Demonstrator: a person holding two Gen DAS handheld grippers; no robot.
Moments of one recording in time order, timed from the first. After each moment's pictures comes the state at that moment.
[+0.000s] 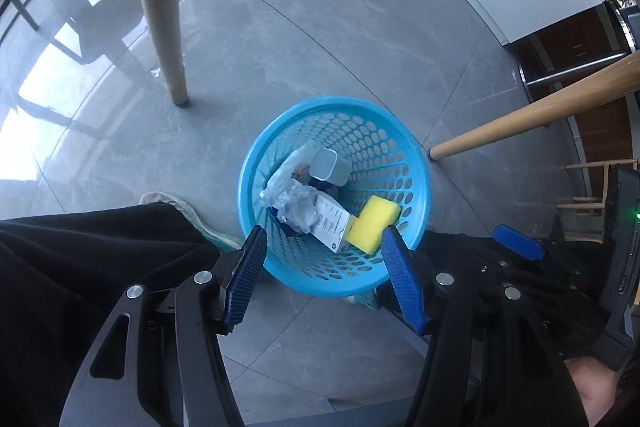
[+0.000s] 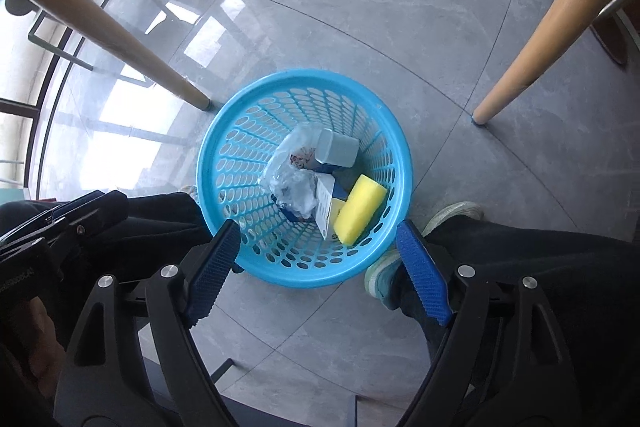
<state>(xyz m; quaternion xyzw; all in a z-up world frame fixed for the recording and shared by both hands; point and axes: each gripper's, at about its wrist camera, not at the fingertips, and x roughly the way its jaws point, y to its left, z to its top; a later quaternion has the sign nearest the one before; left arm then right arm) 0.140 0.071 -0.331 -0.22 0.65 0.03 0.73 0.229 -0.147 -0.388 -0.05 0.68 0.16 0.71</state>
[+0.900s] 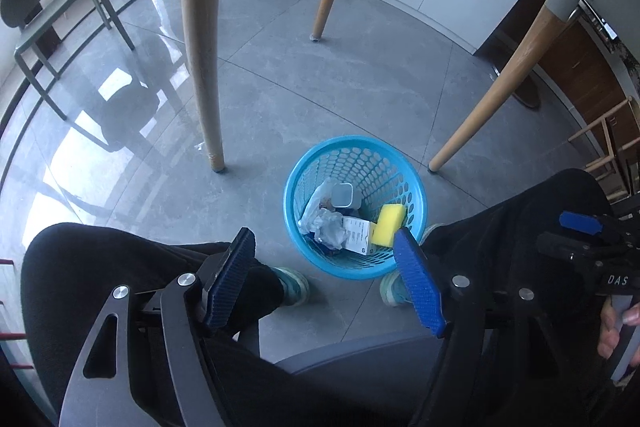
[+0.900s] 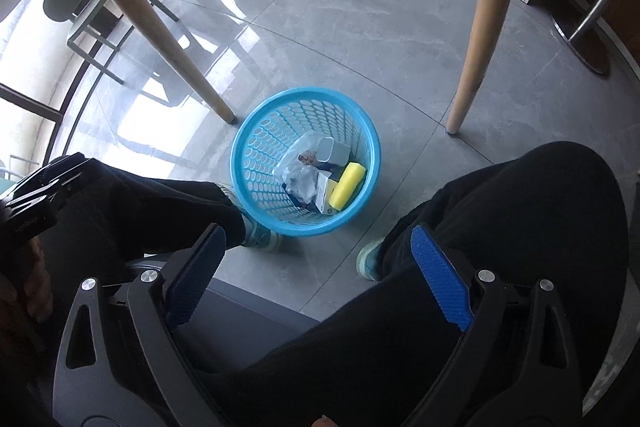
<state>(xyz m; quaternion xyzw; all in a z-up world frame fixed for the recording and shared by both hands) 0.052 0.070 -0.219 -0.11 0.56 0.02 0.82 0.145 -0.220 -0.260 -0.02 0.63 0.18 0.76</state>
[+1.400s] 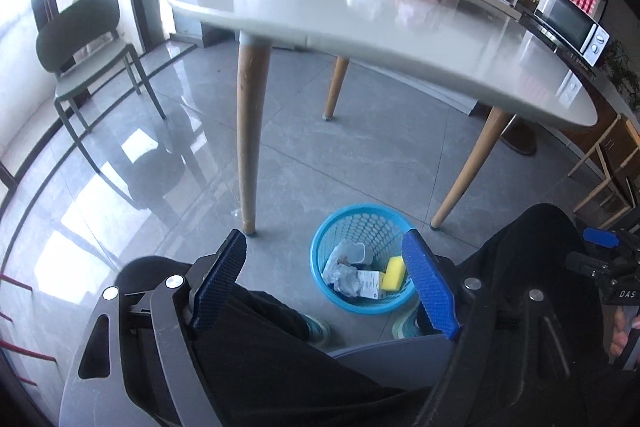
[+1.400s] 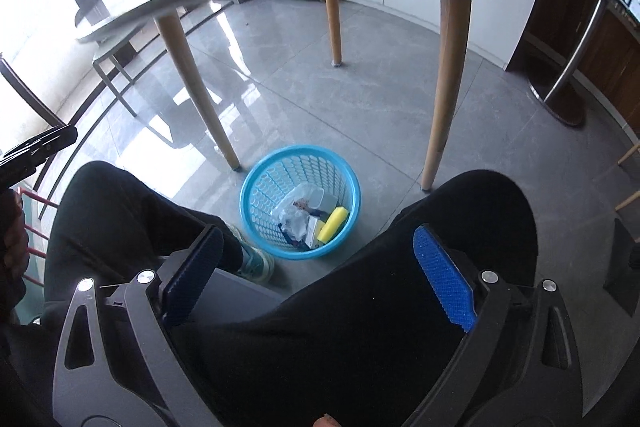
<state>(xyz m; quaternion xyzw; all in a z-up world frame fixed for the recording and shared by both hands) 0.004 0.079 -0.108 -0.06 0.44 0.04 0.89 0.080 -0.256 -0.145 -0.04 0.51 0.19 0.84</state>
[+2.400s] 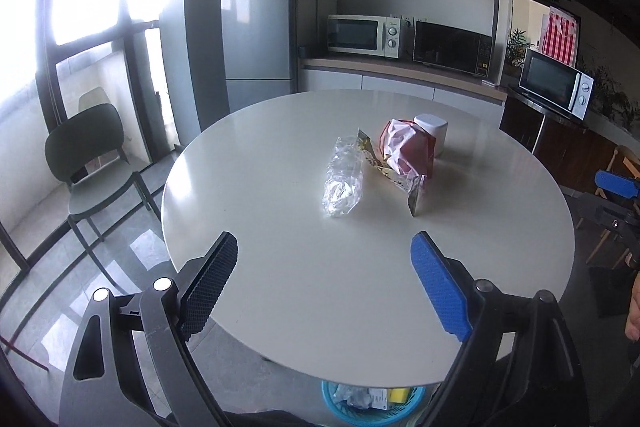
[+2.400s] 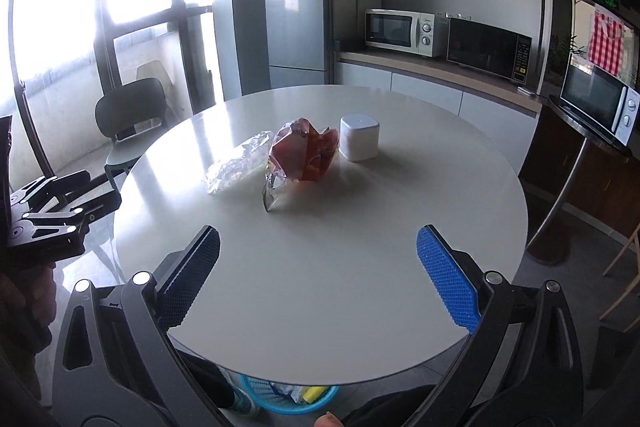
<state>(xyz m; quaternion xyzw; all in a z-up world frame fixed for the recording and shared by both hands) 0.097 0.060 0.025 -0.01 0.29 0.05 0.96 0.178 -0.204 0.050 -0.04 0.29 0.21 0.93</state>
